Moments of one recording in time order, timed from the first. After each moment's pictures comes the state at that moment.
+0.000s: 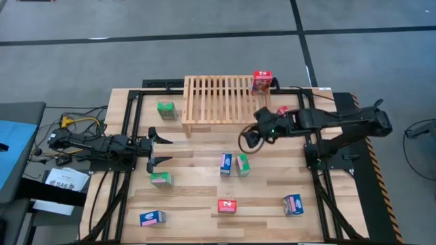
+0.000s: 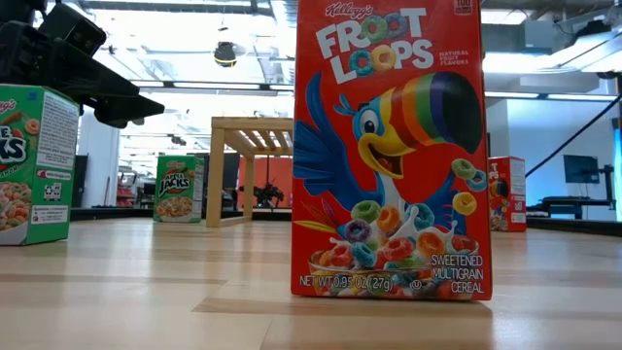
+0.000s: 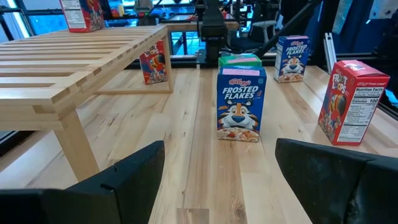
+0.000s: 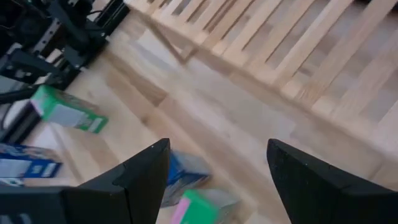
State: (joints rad) left arm -0.19 0.10 0.02 0.03 -0.29 0.01; right arm 0.04 1.27 1.18 -0.70 0.30 0.90
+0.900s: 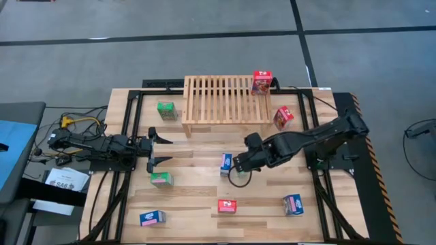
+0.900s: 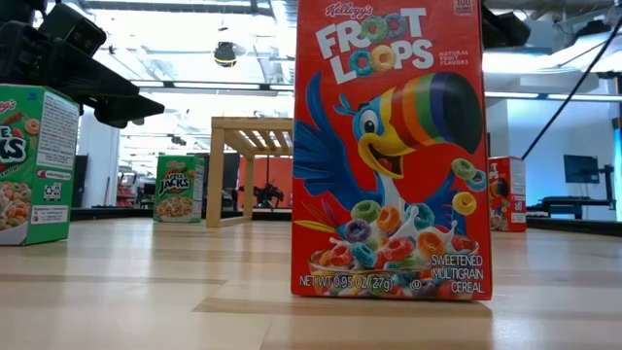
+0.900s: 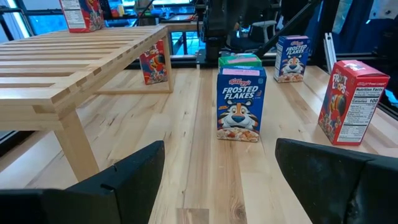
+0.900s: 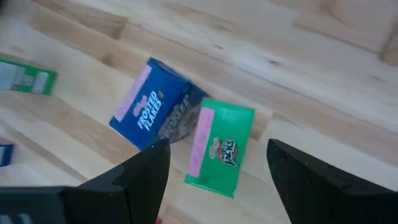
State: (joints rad) left arm -0.19 0.10 0.02 0.03 -0.29 0.01; right arm 0.30 1.61 1.43 -1.03 0.34 1.41
